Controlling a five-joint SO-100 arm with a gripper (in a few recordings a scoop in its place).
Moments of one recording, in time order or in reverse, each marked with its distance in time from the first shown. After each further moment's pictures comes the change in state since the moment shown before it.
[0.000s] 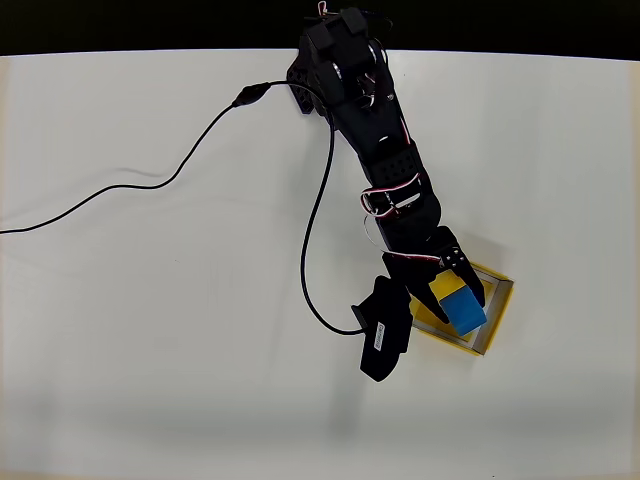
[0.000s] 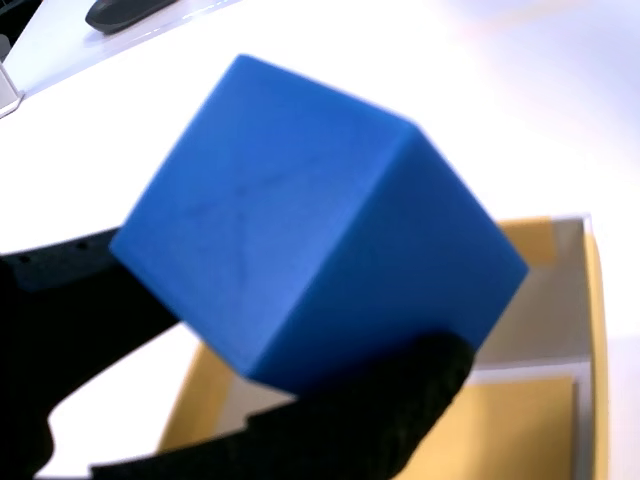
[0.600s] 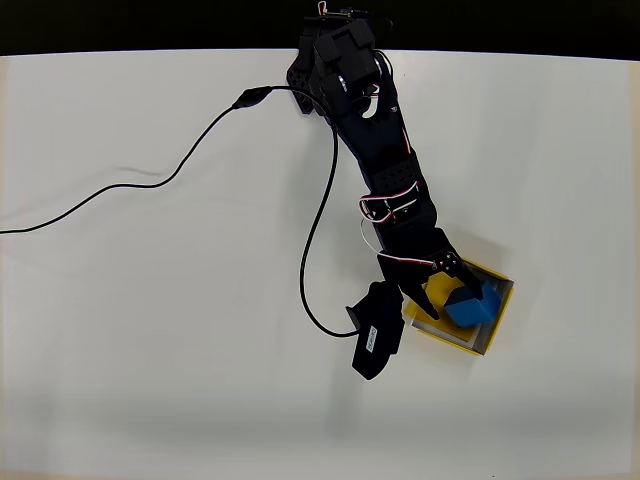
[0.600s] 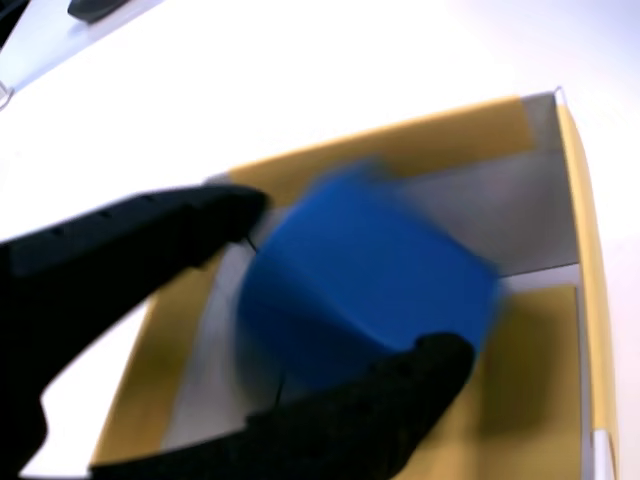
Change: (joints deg) arm 1.0 -4.9 0.0 0.0 1.5
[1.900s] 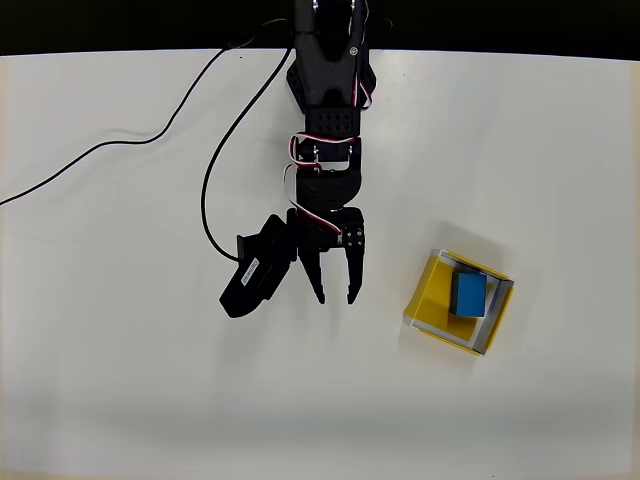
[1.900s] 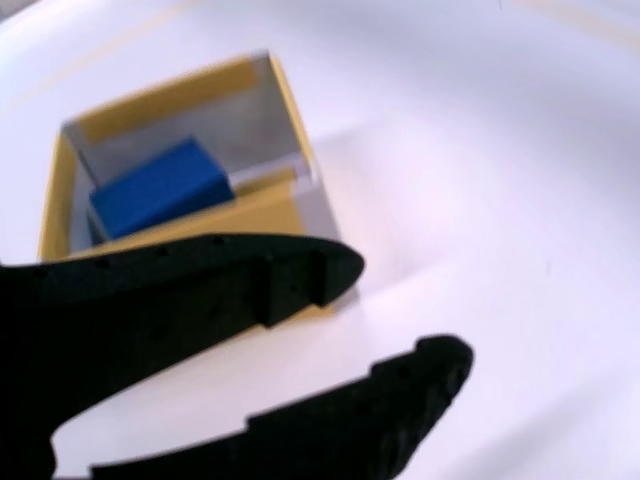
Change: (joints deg) arm 26.8 42.0 26.8 9.5 -9.9
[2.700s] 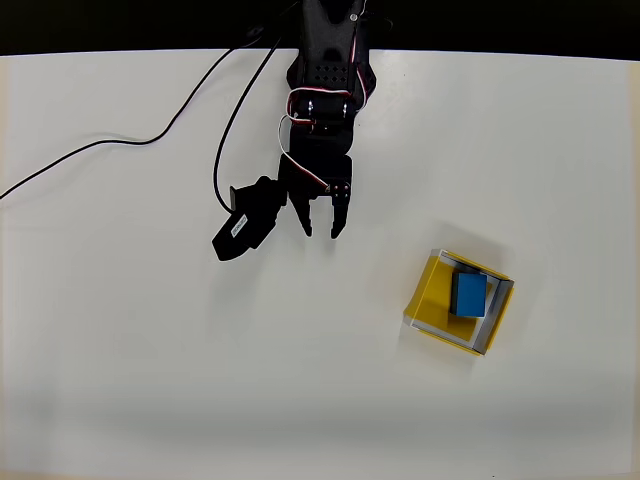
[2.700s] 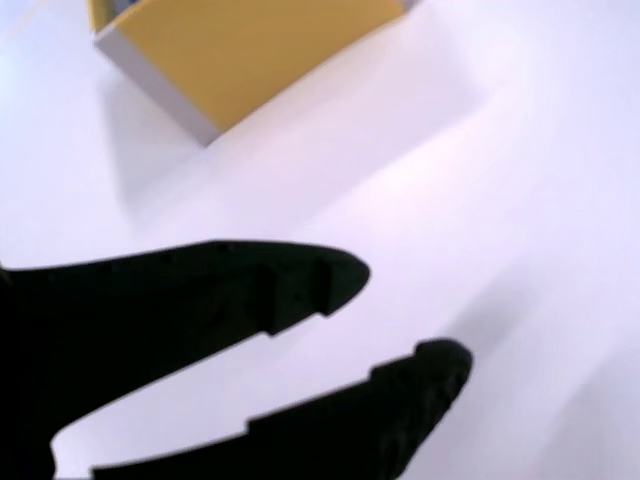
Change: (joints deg) arm 4.9 46.3 14.7 55.0 2.2
